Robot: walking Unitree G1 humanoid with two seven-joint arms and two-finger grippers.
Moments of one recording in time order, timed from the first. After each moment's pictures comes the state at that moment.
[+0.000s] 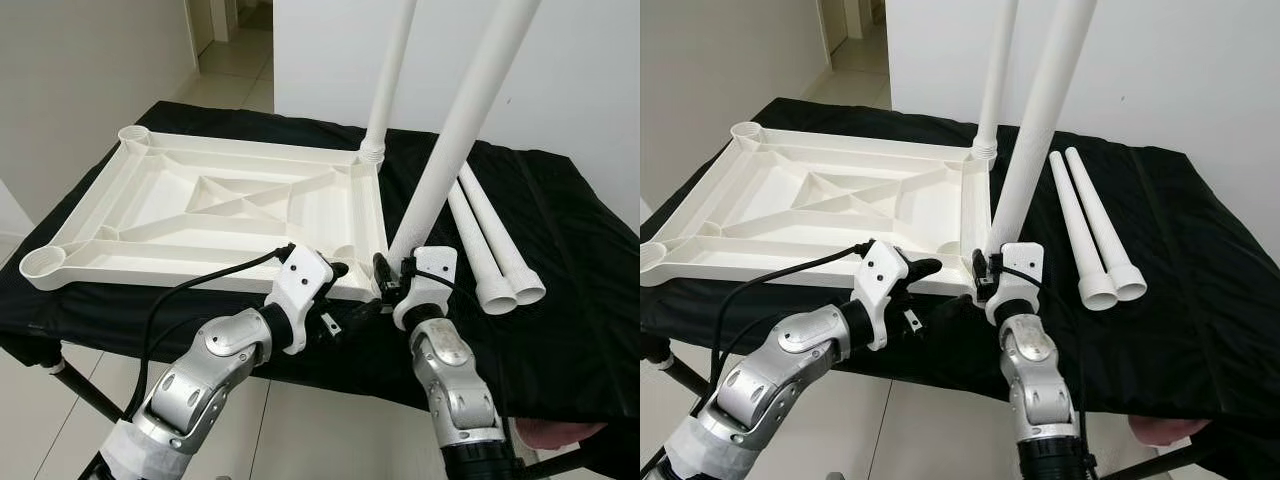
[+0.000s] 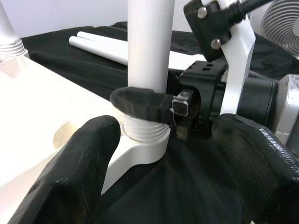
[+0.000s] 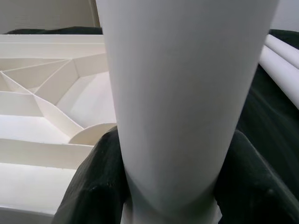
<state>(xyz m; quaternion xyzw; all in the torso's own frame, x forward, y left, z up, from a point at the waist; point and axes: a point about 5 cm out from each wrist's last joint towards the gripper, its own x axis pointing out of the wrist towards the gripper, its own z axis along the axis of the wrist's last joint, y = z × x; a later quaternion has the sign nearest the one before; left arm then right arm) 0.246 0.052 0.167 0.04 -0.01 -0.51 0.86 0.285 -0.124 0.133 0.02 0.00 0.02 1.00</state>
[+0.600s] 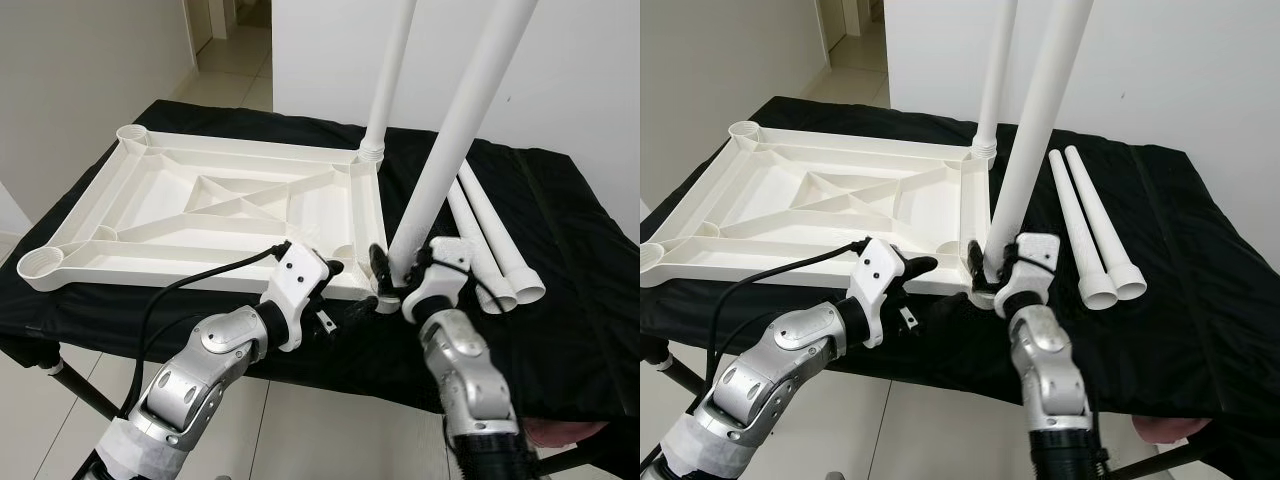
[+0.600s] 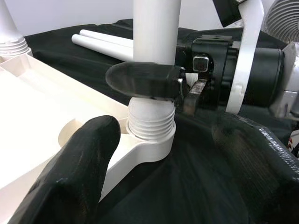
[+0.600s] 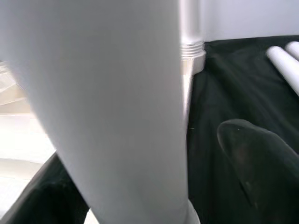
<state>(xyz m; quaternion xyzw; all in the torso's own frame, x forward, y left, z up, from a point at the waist) 0.248 0.054 0.167 0.04 0.00 -0.51 0.86 0.296 -0.145 0.145 0.06 -0.03 0.11 0.99</state>
